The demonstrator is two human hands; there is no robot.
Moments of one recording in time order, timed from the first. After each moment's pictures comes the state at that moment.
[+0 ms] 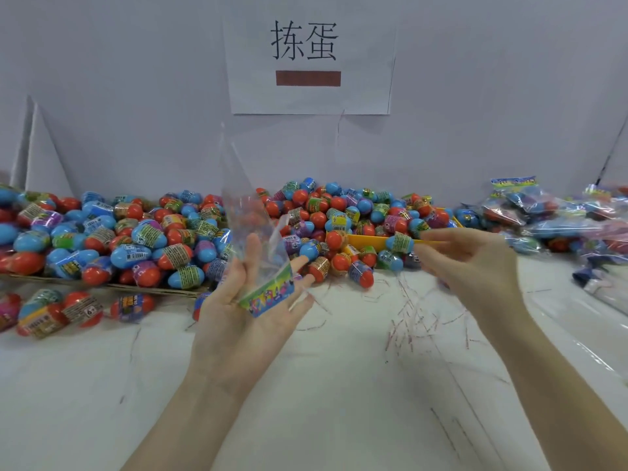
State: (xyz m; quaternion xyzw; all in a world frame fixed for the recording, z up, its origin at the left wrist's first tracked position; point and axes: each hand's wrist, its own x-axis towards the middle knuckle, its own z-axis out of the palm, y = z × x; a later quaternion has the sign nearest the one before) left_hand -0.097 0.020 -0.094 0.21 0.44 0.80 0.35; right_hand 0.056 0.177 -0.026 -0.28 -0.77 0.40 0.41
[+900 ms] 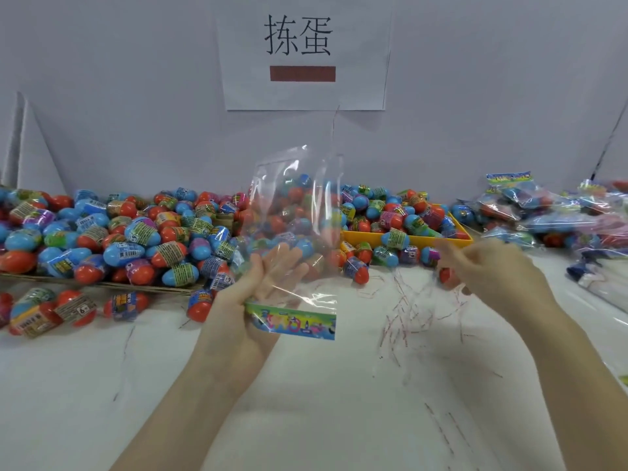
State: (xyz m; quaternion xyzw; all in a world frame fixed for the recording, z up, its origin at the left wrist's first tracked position) left_hand -0.065 0.009 -0.064 0.15 0.38 0.84 0.36; right_hand 0.072 0.214 -0.028 -0.42 -0.87 0.17 0.19
